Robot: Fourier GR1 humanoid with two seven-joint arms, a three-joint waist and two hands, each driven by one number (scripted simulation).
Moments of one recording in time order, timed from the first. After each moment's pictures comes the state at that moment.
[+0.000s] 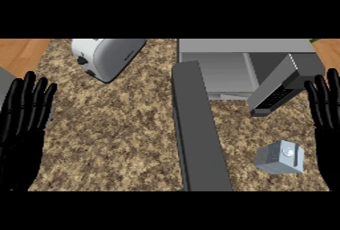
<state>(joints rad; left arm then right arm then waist) 0.01 0.10 -0.01 -2.10 0.03 -0.02 0.01 -0.01 -0.10 -0.02 -2.10 0.00 -0.02 0.03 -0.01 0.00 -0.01</state>
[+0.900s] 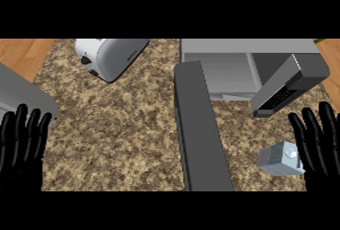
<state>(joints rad) 0.25 0.02 -0.06 -2.17 0.06 0.05 -0.03 0.17 0.00 0.25 -2.37 0.03 -0.10 0.21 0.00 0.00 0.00</state>
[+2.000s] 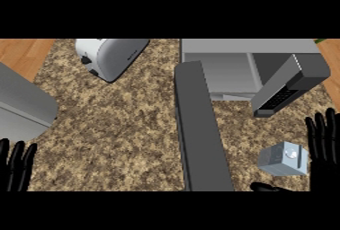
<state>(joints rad) 0.50 0.02 -0.06 -2.26 0.12 -0.05 -0.15 0.27 -0.02 0.04 -2.11 0.00 -0.15 -0.02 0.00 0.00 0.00</state>
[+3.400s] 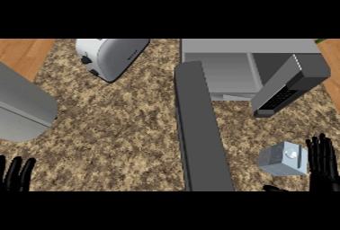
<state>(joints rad) 0.62 0.00 -0.09 -2.30 0.10 -0.10 -0.21 0.29 -0.08 -0.20 -1.56 -0.08 0.04 -0.51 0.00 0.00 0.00</state>
